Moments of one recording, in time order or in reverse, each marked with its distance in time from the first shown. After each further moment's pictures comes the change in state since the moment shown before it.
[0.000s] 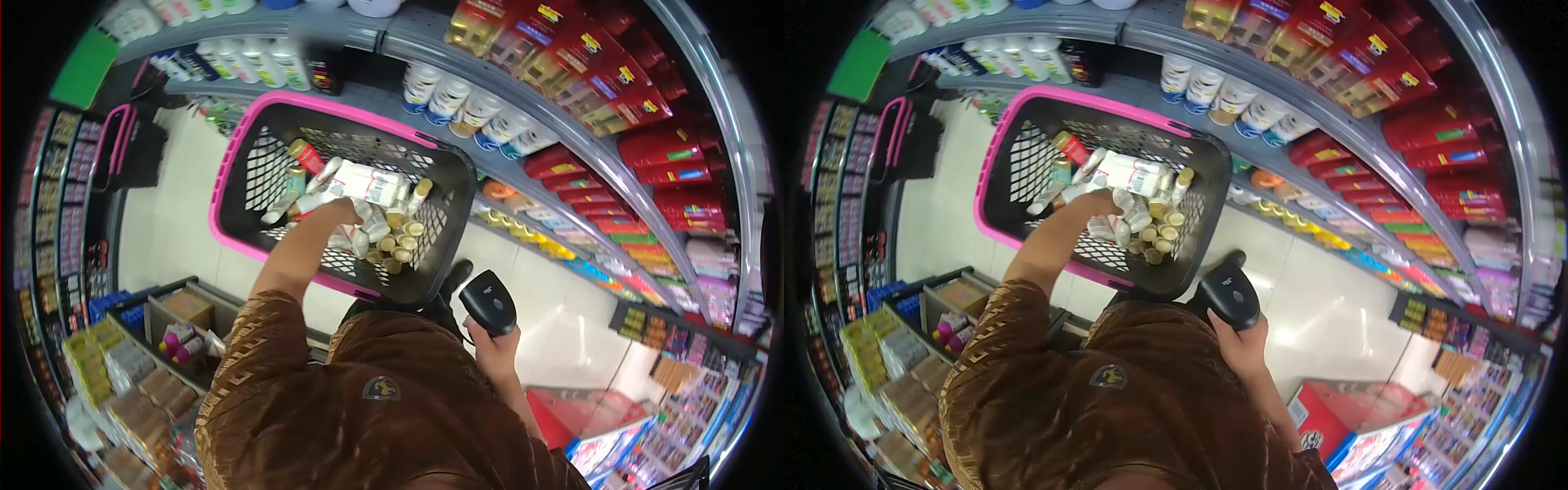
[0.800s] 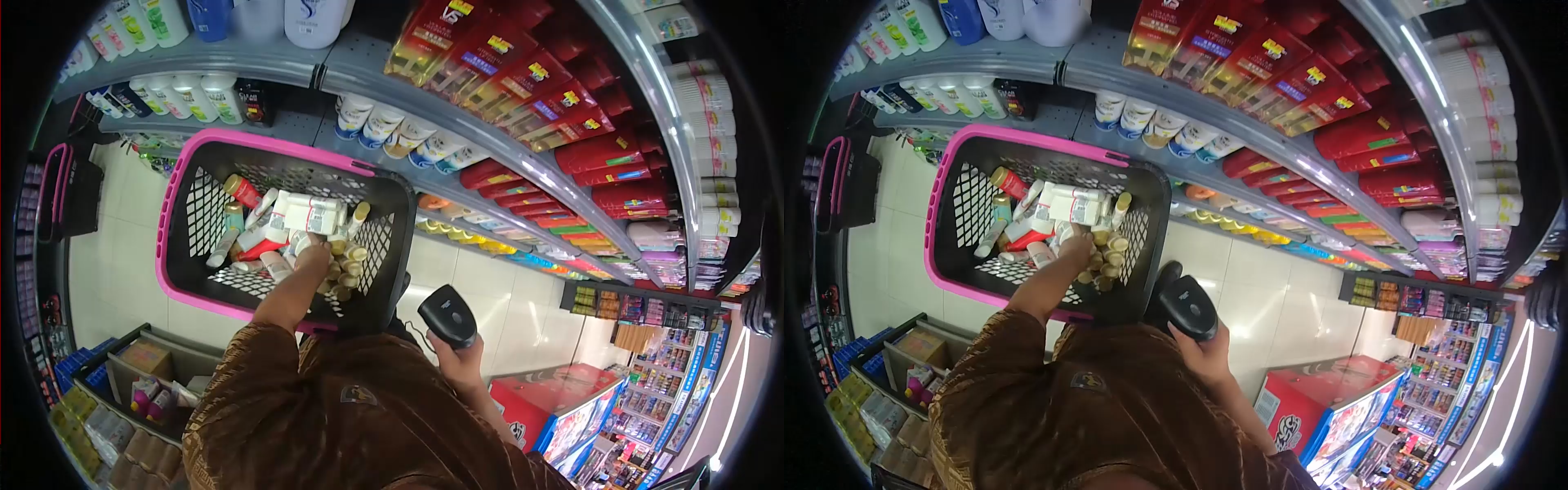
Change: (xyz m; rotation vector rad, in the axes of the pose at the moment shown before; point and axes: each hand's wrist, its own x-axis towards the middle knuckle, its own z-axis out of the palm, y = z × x) left_hand 0.088 0.036 0.115 0.158 0.111 0.038; right_hand 0.008 -0.028 0.010 -0.037 0.083 0.003
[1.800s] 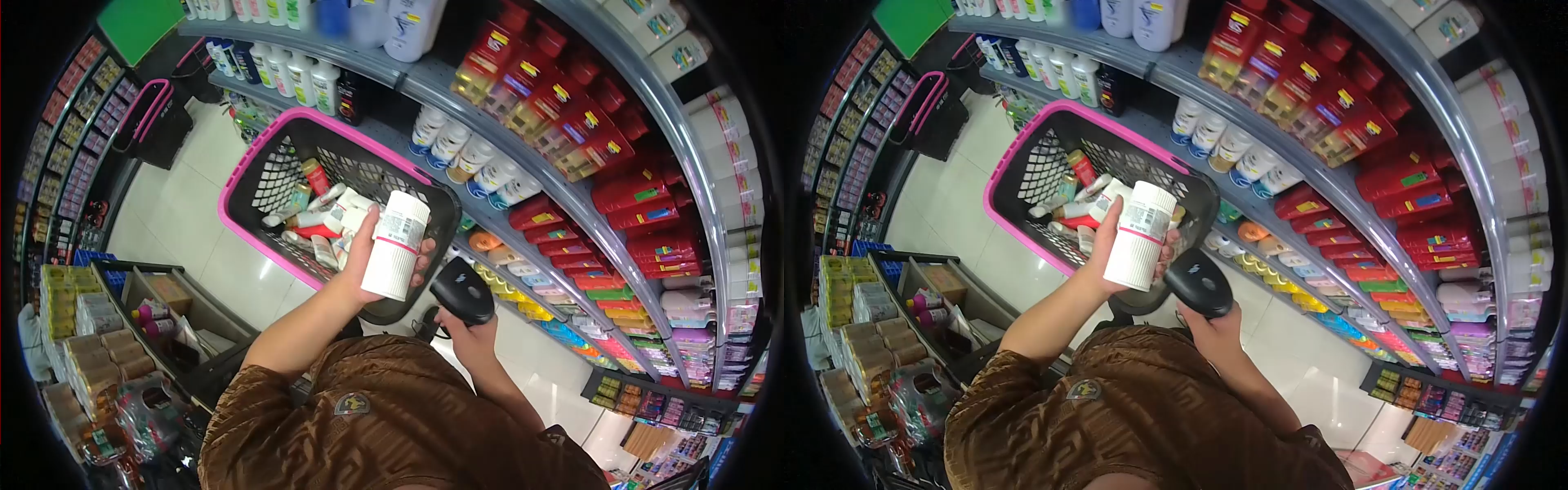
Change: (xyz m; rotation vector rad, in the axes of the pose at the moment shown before) left_hand -0.269 0.124 -0.141 -2.479 -0.638 1.085; right_hand 0.042 0.009 -0.025 0.201 -0.398 -0.252
